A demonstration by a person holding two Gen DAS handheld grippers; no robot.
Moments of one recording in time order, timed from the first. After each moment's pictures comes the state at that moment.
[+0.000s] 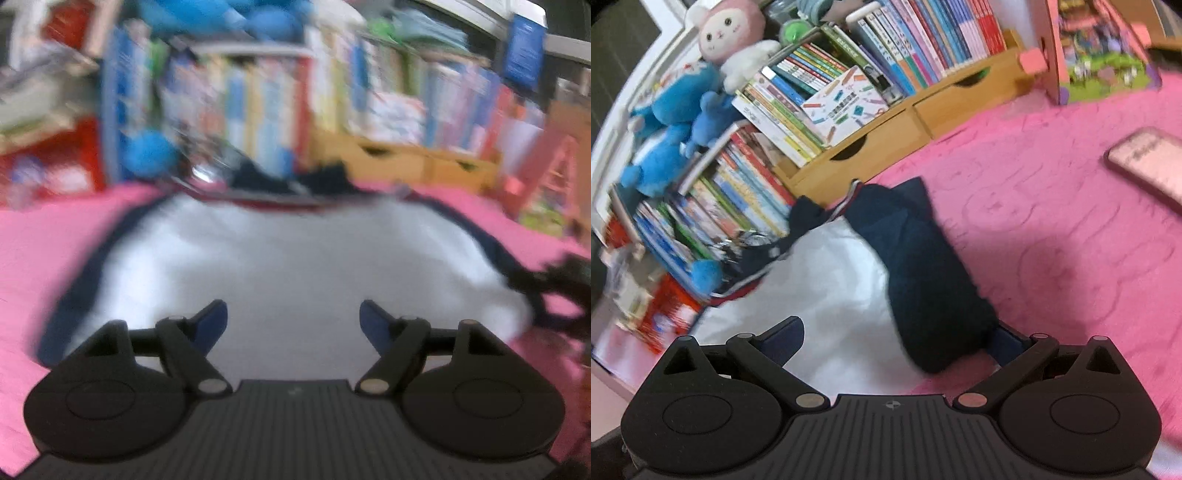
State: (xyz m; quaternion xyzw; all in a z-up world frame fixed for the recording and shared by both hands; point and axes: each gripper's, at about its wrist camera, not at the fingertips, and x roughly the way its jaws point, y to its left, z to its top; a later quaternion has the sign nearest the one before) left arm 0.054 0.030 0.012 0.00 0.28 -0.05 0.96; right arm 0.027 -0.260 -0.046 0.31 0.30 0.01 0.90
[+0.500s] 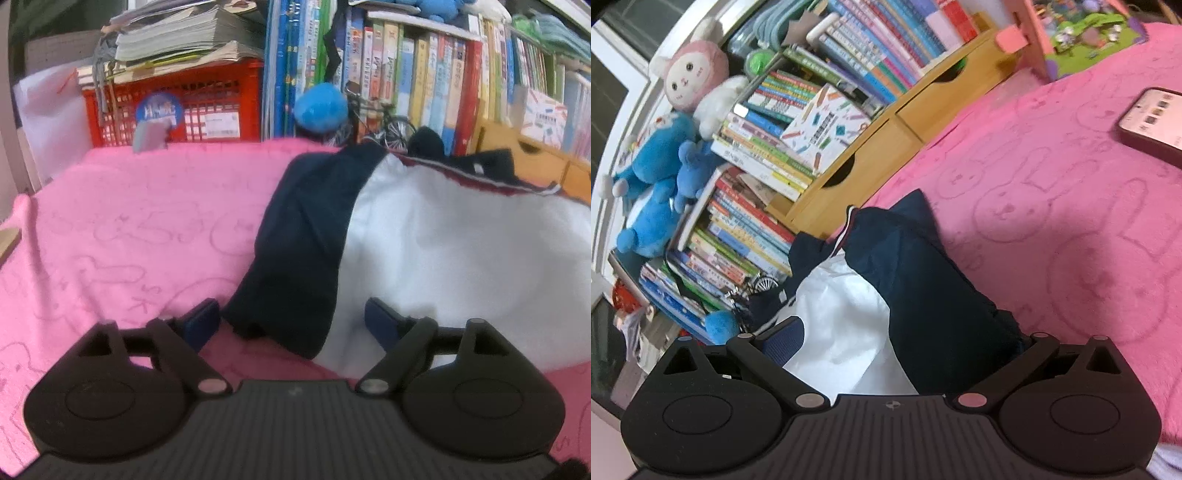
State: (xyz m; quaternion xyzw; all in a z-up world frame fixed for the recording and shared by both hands) left arm 0.059 0.115 -0.027 -0.03 0.33 0.08 0.94; right arm 0.066 -0.276 -0.053 0.38 0.29 -0.01 0.88
